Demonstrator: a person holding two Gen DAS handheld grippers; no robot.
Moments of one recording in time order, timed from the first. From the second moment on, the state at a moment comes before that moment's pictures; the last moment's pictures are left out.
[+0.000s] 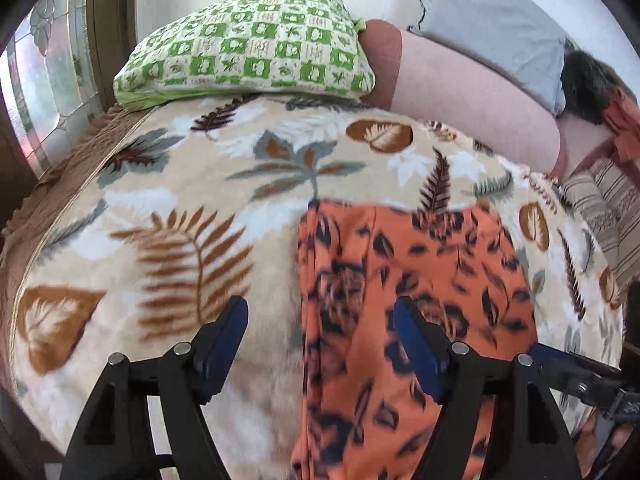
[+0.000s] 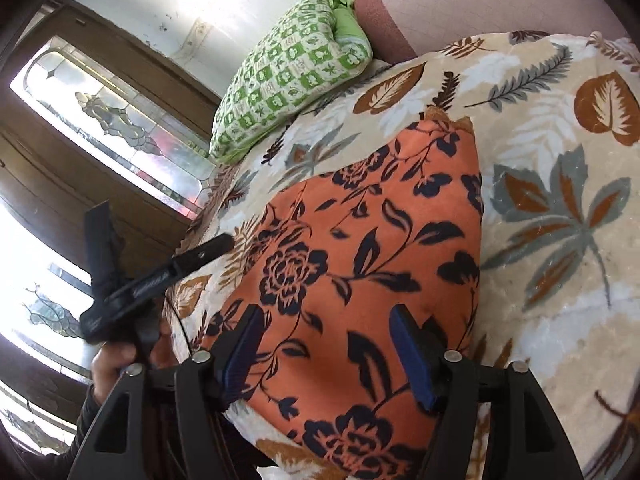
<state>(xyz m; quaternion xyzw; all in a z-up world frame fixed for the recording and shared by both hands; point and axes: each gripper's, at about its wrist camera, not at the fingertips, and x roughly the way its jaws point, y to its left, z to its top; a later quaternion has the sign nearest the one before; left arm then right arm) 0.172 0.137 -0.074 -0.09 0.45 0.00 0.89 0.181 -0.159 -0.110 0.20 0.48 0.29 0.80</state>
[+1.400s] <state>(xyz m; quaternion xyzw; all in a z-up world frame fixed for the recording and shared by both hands) 0.184 0.161 -0.152 -0.27 0.53 -0.13 0.79 0.229 -0.209 -0.178 0.32 0.54 0.22 0.74</state>
